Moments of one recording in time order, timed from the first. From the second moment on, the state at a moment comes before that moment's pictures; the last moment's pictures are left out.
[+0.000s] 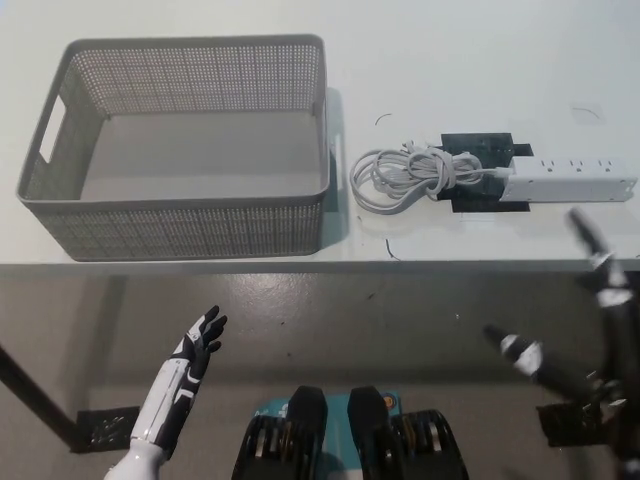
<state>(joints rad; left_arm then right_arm) -0.03 0.15 -0.09 0.15 0.09 -0.34 -0.04 -0.06 -0.15 -0.02 -0.38 -0.37 -0.24 -0.05</state>
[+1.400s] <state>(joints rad) 0.00 0.16 -0.10 0.15 0.11 -0.43 -0.06 -0.83 -0.33 0.39 0.43 -0.84 0.24 0.24</state>
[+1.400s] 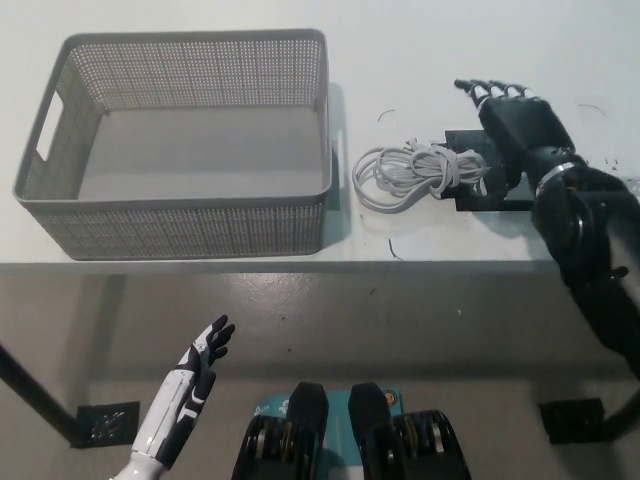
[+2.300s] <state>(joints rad) 0.00 0.16 -0.10 0.15 0.12 -0.43 -0.06 -0.88 -0.27 0.52 0.75 -0.99 0.31 -0.03</state>
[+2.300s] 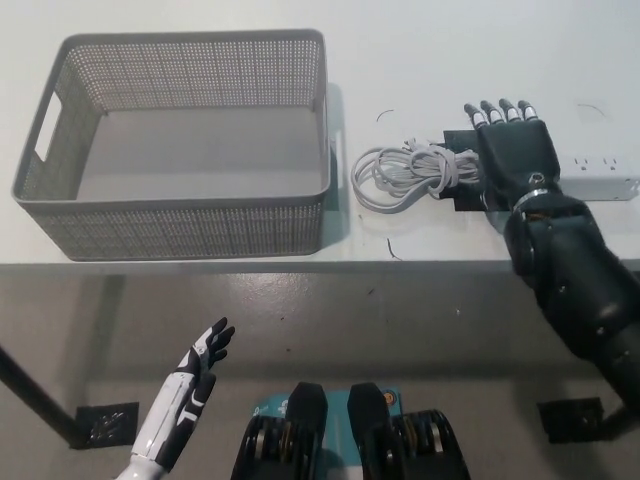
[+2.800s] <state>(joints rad) 0.01 0.16 -0.10 0.15 0.12 -0.43 -0.06 -0.93 -0.17 0.55 1.08 -1.00 0.30 -0.31</state>
